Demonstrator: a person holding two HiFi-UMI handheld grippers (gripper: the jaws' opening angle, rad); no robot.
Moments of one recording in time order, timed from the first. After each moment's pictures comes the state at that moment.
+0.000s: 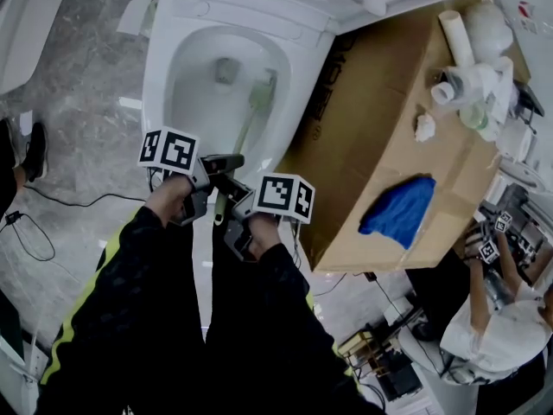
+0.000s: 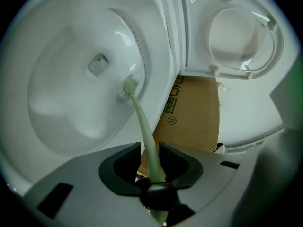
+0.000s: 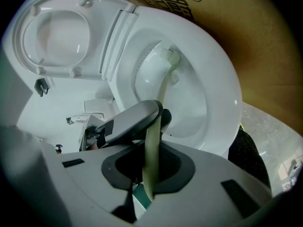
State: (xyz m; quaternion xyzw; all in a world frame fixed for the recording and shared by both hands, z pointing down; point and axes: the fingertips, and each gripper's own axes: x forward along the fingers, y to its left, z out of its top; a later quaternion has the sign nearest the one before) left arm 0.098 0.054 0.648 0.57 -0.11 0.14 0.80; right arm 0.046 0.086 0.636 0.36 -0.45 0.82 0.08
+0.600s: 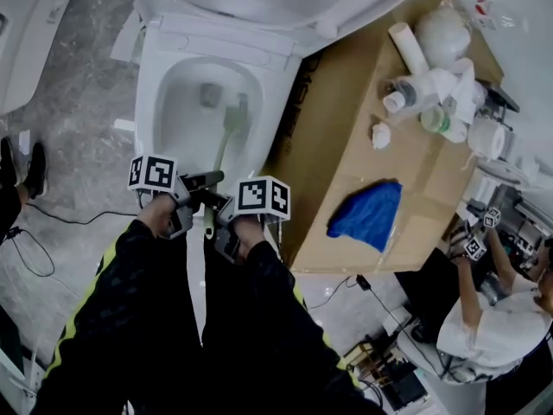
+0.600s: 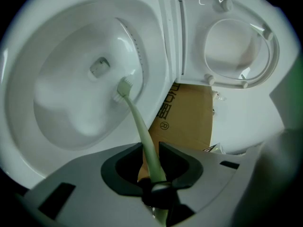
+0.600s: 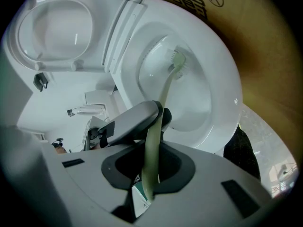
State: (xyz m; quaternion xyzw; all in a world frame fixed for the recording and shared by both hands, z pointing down) left arm 0.093 0.043 0.624 0.55 -0.13 0.10 0.82; right arm 0.045 0.079 0.611 0.30 -0.45 0.83 0.12
